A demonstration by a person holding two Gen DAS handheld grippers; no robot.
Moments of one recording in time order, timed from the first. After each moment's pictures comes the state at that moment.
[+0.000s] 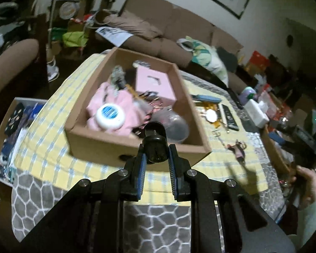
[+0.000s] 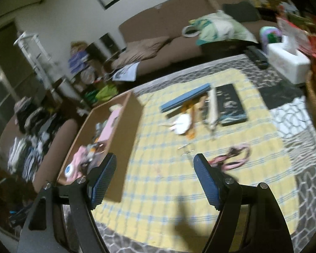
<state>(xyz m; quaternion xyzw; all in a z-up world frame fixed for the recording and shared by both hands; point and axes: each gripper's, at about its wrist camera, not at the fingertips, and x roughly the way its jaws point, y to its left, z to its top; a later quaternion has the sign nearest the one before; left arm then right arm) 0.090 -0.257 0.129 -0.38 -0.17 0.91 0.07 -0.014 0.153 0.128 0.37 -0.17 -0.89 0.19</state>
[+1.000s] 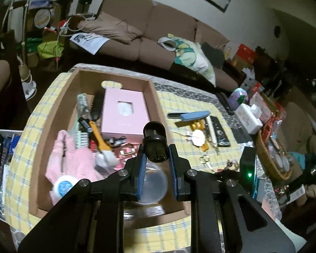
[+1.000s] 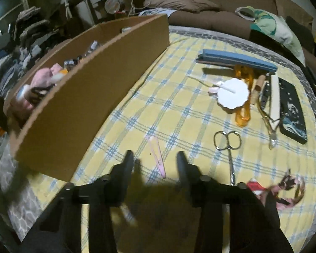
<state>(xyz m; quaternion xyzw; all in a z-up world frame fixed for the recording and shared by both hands) -0.021 -0.226 0.154 -0.38 -0.15 0.91 0.12 -0.082 0.024 -0.001 0.45 0.09 -0.84 0.28</state>
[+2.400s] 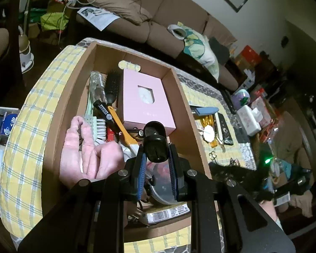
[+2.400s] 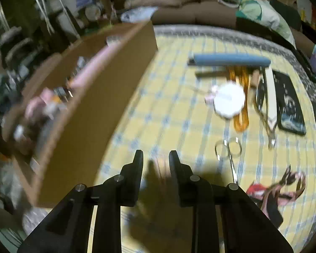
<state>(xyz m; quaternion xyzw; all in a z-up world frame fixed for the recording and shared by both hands) -0.046 -0.285 0.120 -0.43 -0.22 0.87 0.14 -0.099 0.016 0.019 0.49 0.03 -0.84 0.23</state>
